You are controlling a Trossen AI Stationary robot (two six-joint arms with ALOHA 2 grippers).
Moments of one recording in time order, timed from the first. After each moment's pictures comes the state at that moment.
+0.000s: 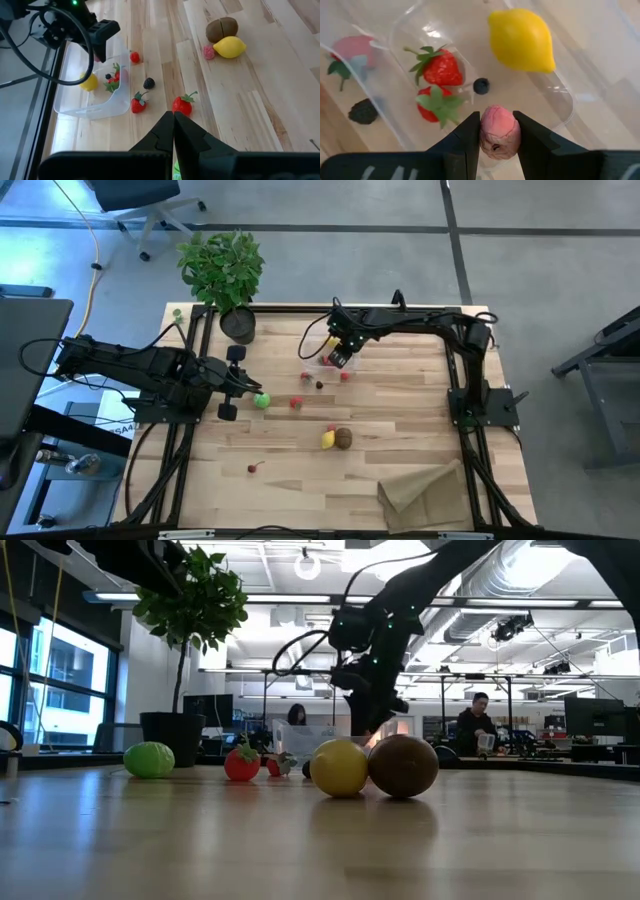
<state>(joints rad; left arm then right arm) -0.06 0.86 0.83 -0.71 -0.26 0.19 -0.41 1.97 1.44 -0.68 -0.04 0.23</state>
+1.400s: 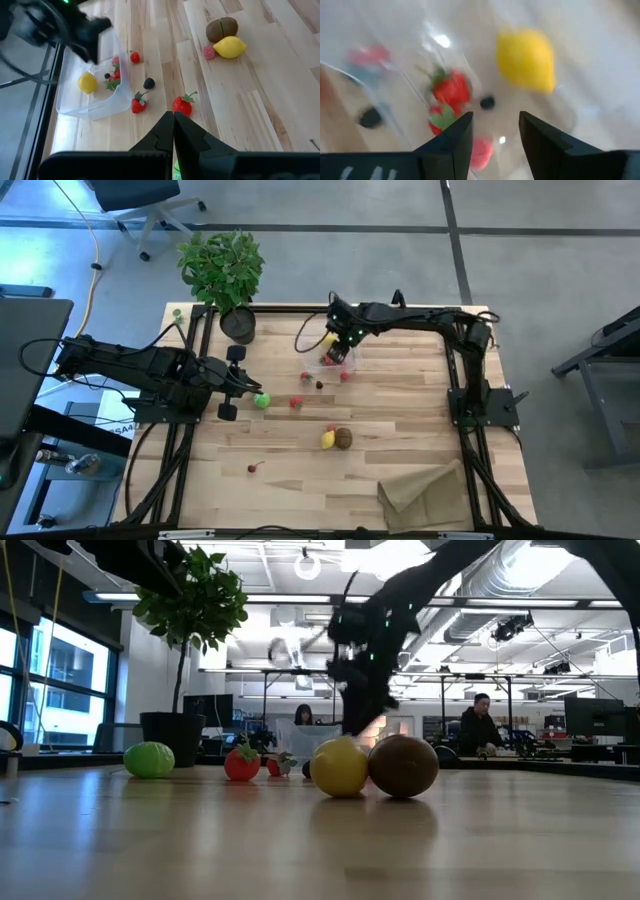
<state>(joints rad) -0.06 0.86 0.83 -0.71 -0.26 0.19 -0.44 1.96 1.48 -0.65 -0.08 0.13</state>
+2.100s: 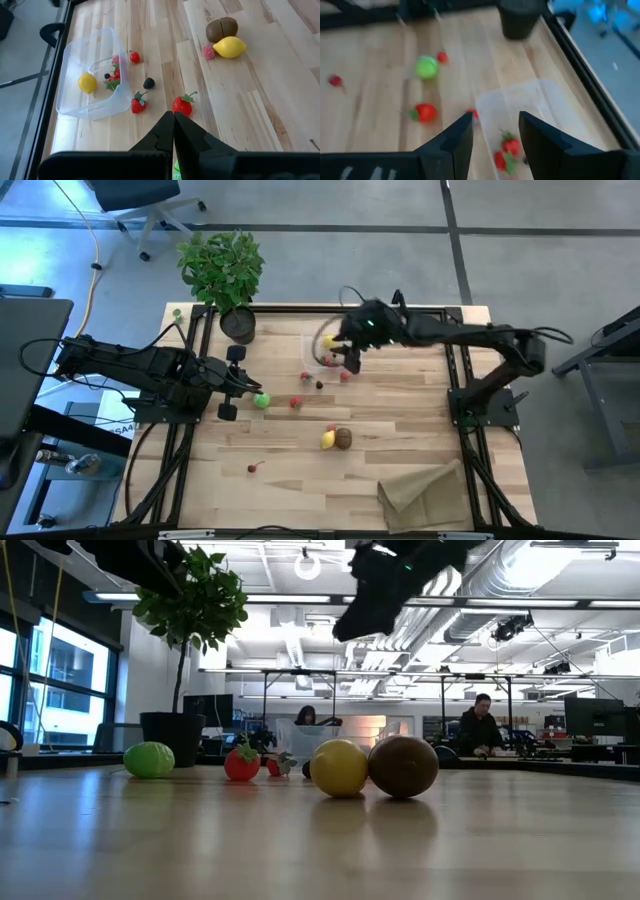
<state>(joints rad) -0.06 0.86 0.83 -0.71 -0.26 0.19 -0.30 1.51 1.20 -0.30 -0.13 -0.06</state>
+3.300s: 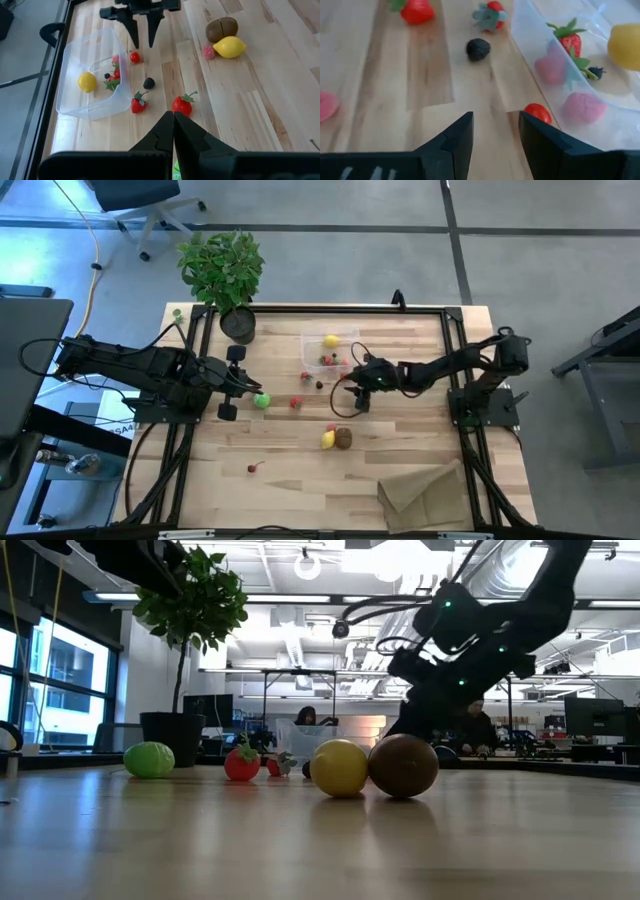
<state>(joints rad) -0.06 0.86 0.83 -0.71 -0.26 0.19 -0.14 1.67 0.57 0.44 0.07 0.00</state>
